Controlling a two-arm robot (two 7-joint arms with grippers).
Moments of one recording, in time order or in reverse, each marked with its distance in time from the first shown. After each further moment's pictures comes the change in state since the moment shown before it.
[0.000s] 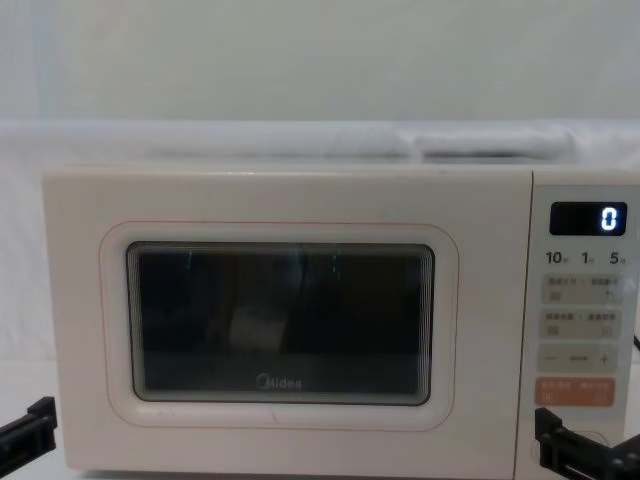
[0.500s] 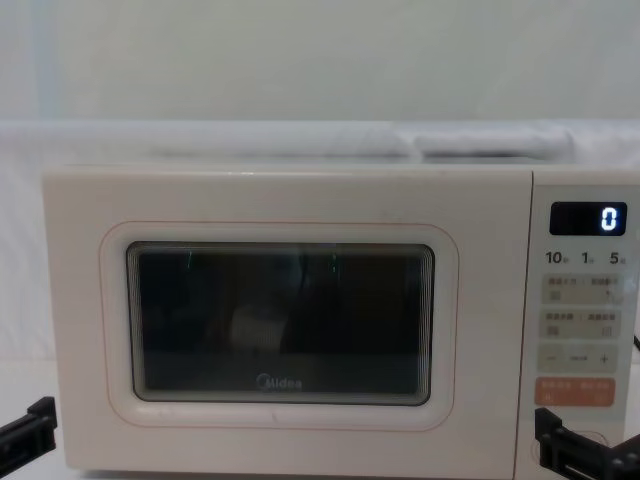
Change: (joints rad) left arm 0.000 0.000 0.000 0.000 0.000 0.000 0.000; right arm 0.000 0.000 0.000 0.000 0.000 0.000 0.000
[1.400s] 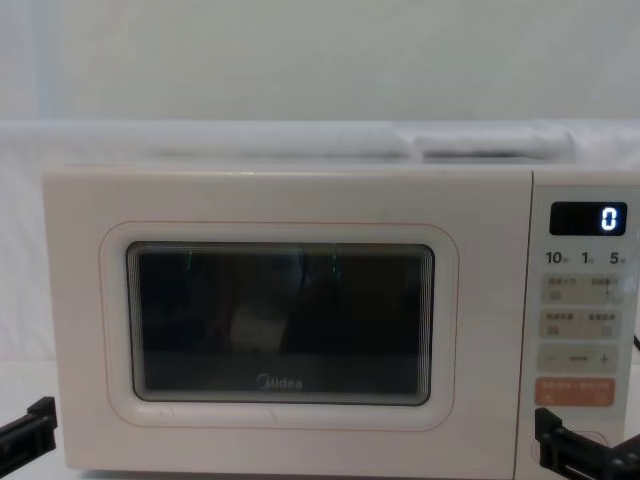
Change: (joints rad) left arm 0.000 0.000 0.000 0.000 0.000 0.000 0.000; right arm 0.000 0.000 0.000 0.000 0.000 0.000 0.000
